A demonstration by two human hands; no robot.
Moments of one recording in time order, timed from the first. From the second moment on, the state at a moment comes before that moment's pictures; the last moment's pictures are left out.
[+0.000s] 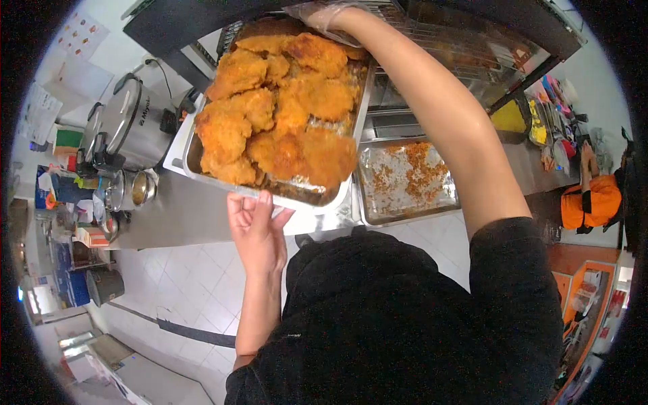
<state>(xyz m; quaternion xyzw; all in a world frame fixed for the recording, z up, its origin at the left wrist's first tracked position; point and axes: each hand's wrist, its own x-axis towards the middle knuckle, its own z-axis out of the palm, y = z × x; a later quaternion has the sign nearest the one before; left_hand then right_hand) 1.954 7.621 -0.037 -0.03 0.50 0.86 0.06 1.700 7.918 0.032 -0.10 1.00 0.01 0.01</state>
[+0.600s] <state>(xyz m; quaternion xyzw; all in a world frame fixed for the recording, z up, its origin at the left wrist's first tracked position) 1.793 7.721 -0.021 0.05 0.52 0.85 0.10 1.873 7.923 -0.030 0.13 0.48 -0.85 -0.17</state>
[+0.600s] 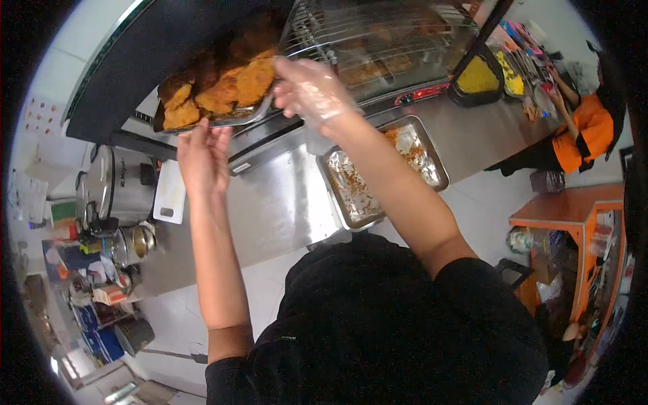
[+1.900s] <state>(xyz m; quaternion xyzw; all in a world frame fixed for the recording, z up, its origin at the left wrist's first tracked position) 1.844 7.532 -0.115 0.00 0.70 0.70 0.15 1.714 7.761 -0.079 0.04 0.34 -0.89 -0.30</state>
